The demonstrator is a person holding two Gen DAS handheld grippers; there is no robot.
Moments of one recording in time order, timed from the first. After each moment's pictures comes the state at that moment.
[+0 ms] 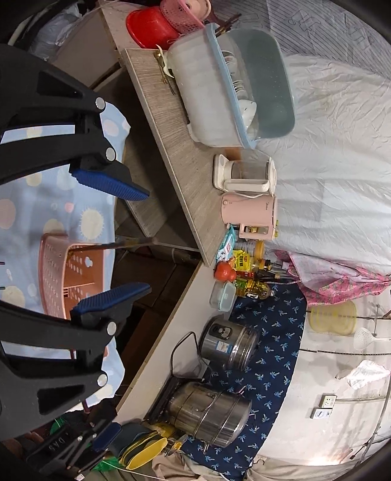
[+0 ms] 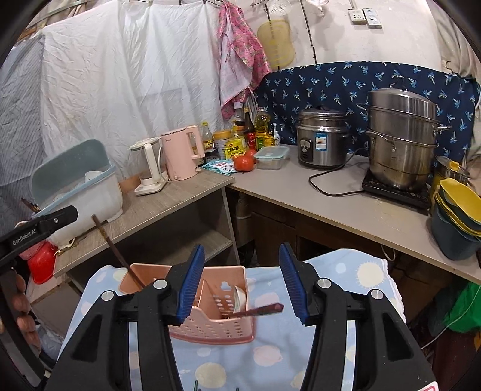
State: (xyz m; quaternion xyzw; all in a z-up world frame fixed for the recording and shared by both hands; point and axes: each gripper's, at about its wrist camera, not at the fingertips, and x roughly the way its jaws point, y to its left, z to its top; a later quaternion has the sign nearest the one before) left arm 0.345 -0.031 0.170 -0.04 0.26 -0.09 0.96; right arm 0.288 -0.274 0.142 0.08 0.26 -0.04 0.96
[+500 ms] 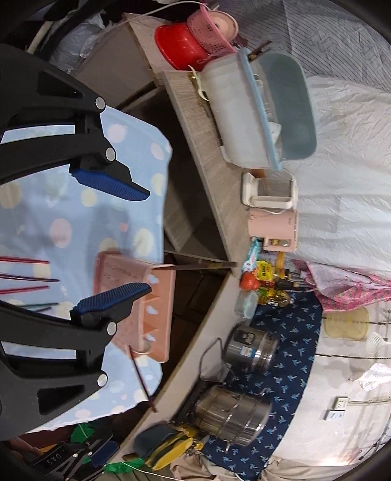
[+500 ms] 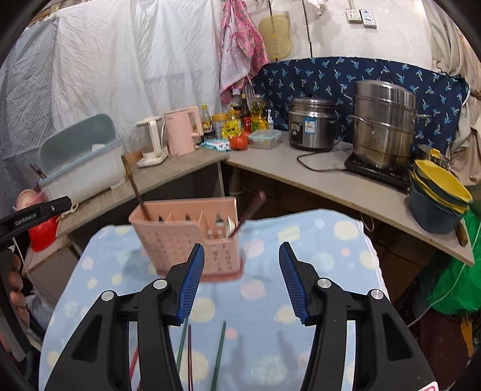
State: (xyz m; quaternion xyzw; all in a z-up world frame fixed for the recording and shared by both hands) left arm 0.265 -0.001 0.134 -0.04 0.30 -0.07 0.95; right arm 0.188 -0.263 0.114 0.06 0.29 -0.05 0.95
